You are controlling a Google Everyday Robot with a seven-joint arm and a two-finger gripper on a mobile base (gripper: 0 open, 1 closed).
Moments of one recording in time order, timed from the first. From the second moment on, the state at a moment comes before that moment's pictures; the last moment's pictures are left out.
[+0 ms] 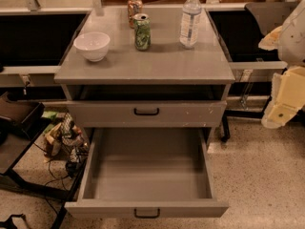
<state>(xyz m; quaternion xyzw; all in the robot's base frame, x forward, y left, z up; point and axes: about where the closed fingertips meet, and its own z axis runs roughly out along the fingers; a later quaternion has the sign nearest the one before) 0.438 -0.216 0.978 -0.60 0.78 -0.04 0.16</state>
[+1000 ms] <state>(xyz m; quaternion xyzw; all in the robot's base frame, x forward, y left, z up) 0.400 -0.206 0.924 -0.55 0.81 -0.04 0.19</state>
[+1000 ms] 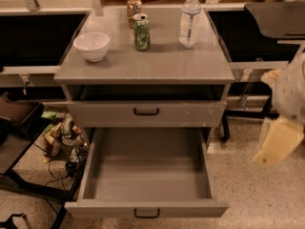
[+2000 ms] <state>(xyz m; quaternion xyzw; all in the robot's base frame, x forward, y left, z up) 0.325 -0.196 0.755 -0.45 0.85 0.03 0.27</state>
